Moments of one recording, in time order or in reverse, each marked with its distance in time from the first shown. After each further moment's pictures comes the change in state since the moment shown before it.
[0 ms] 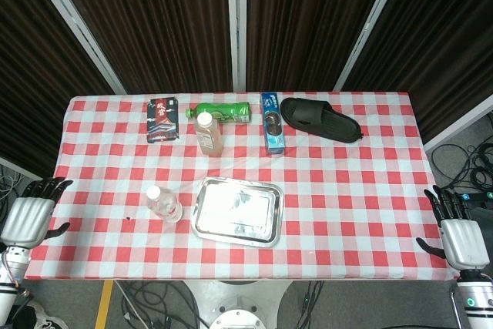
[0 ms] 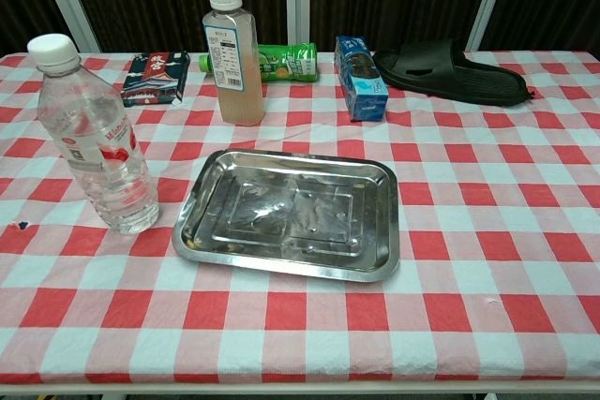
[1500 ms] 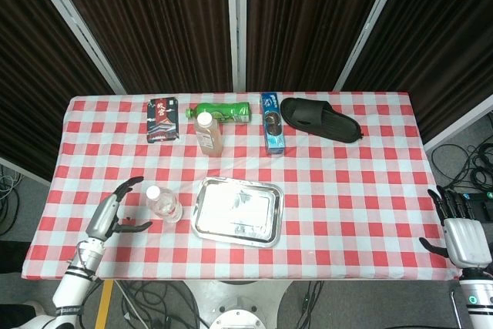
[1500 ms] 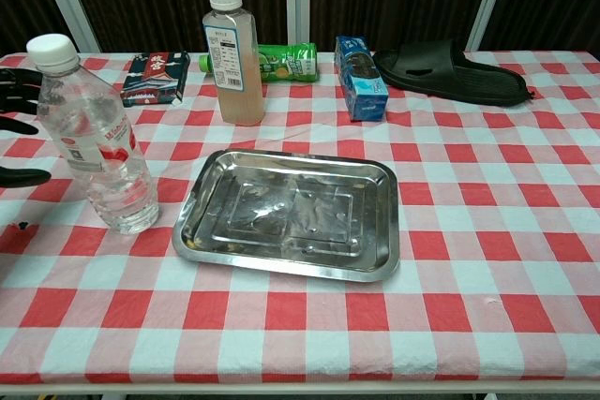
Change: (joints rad) left arm -0.098 -0.280 -0.082 -0.113 -0.080 -0.167 -0.572; right arm 0.006 -0.008 0.008 0.039 0.029 -0.037 0.032
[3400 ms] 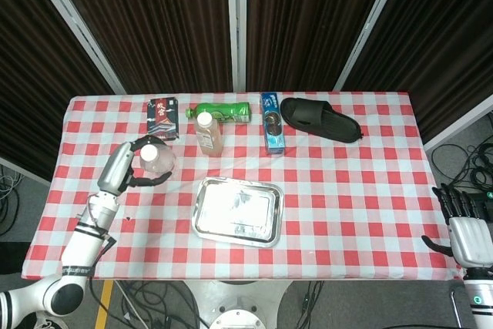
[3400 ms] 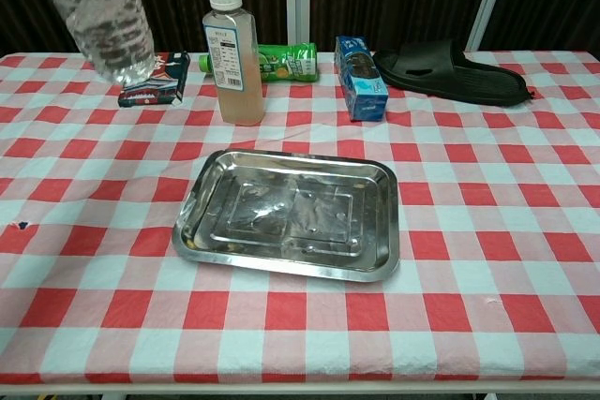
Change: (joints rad) left arm -0.199 0.164 -0.255 -0.316 -0.277 -0.081 0.245; right arm -0.004 0.009 0.004 0.004 -0.006 0.014 0.042
